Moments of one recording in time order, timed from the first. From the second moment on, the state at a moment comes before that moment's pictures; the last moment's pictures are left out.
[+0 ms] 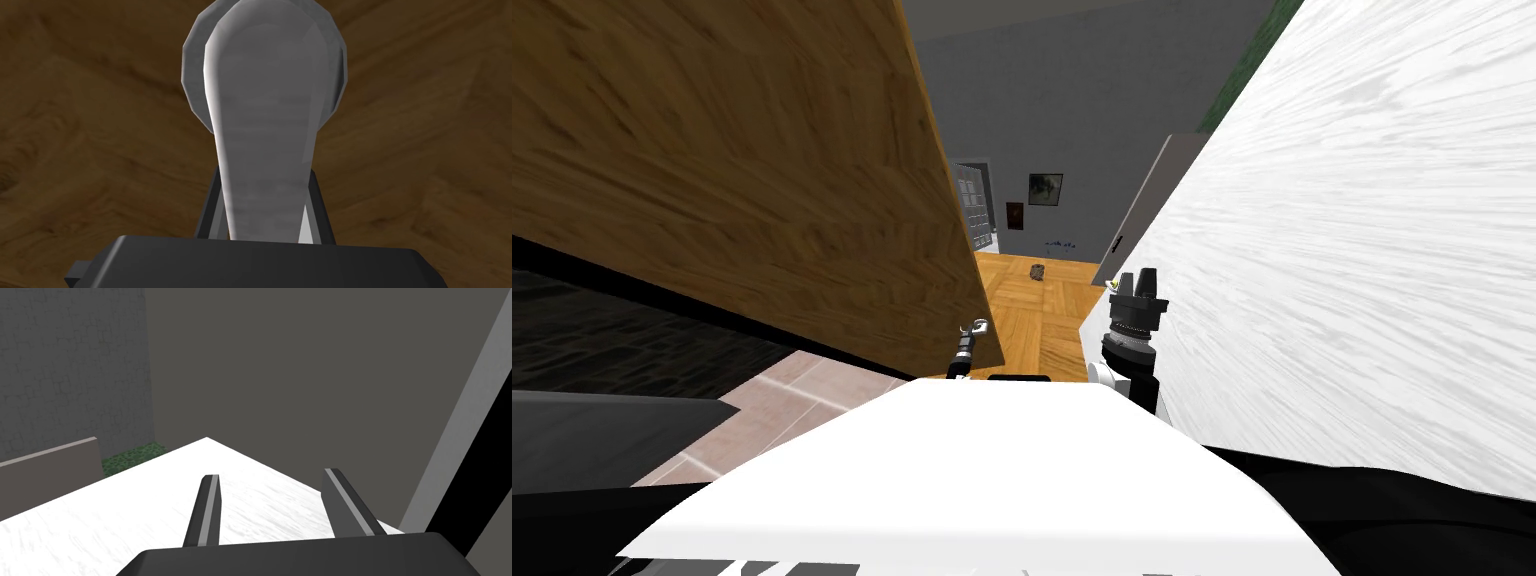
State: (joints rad) arm 0.16 0.06 -0.01 -0.99 0.13 -0.72 -0.07
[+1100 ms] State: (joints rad) arm 0.14 0.02 0.12 -0.97 0.17 -0.73 -0.10
